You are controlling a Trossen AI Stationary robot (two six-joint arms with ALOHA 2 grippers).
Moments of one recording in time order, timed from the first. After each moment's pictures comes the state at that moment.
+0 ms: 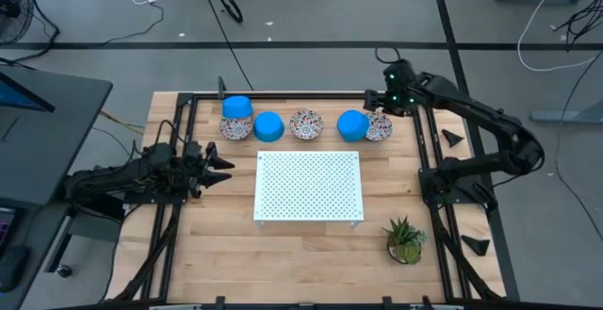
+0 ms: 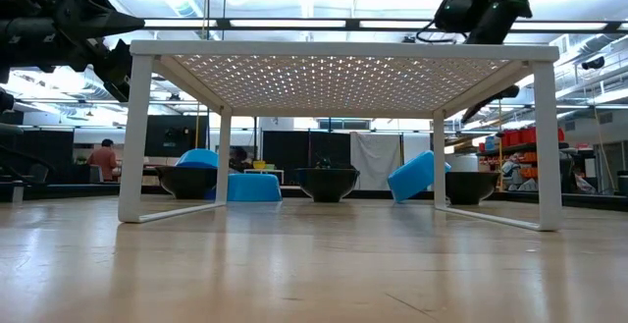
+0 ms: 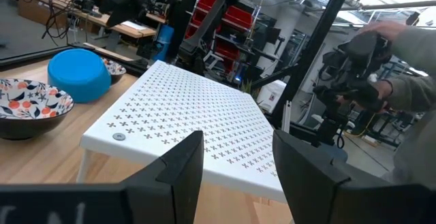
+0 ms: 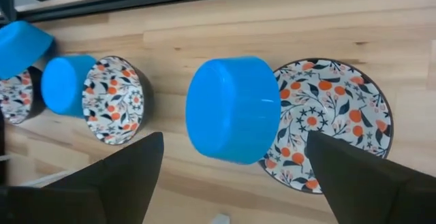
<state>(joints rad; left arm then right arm) 0.16 0.01 0.03 0.05 0.23 -0.41 -0.80 1.27 1.05 -0.81 -0.12 0.80</state>
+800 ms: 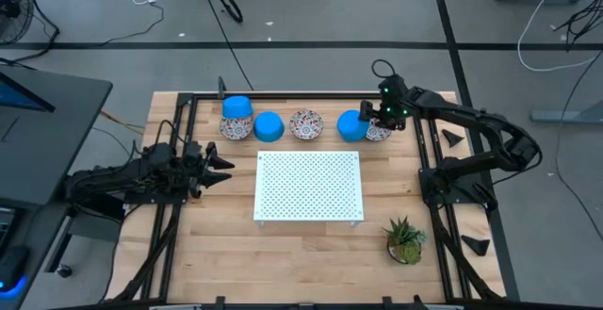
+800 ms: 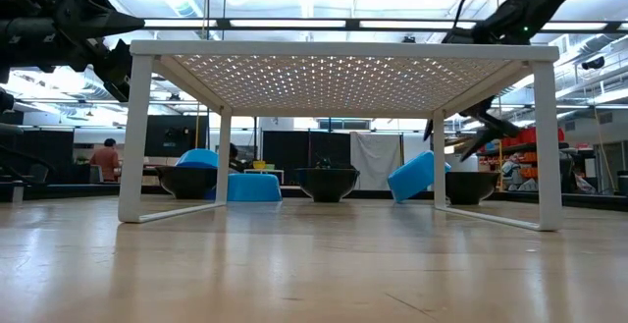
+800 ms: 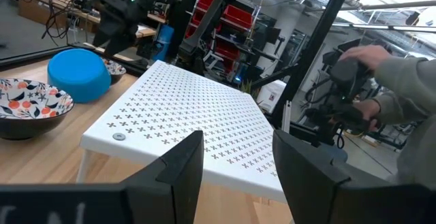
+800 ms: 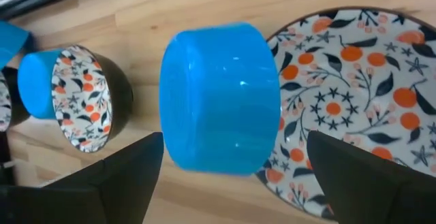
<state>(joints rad) 0.16 0.01 0.03 0.05 0.23 -0.41 -0.82 1.31 0.79 -0.51 -0.23 0.90</state>
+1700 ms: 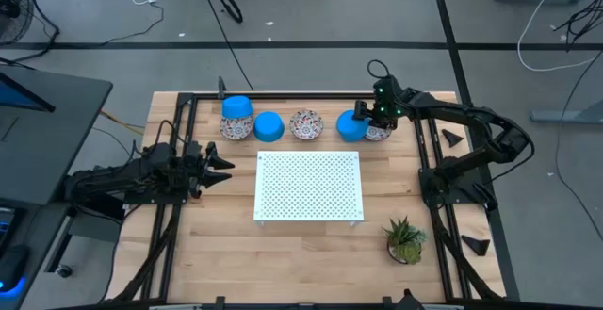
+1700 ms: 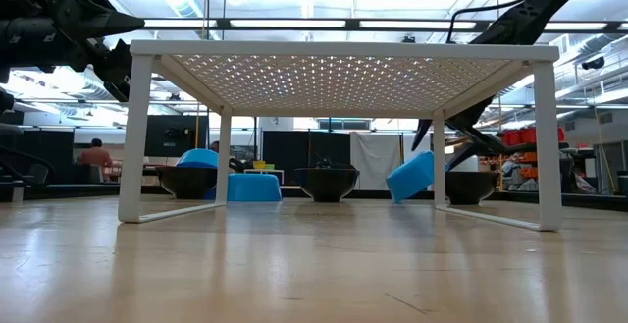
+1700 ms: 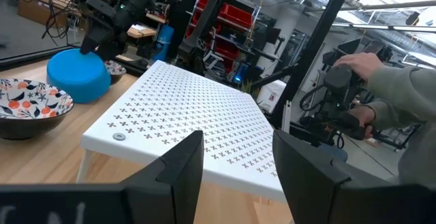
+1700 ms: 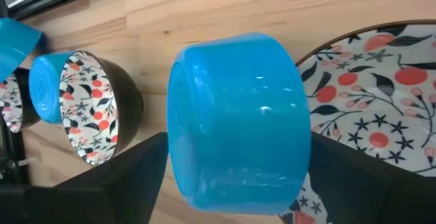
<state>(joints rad) 0.16 0.01 0.03 0.05 0.23 -0.41 -0.83 1.41 0.77 -0.34 -0.28 0.89</state>
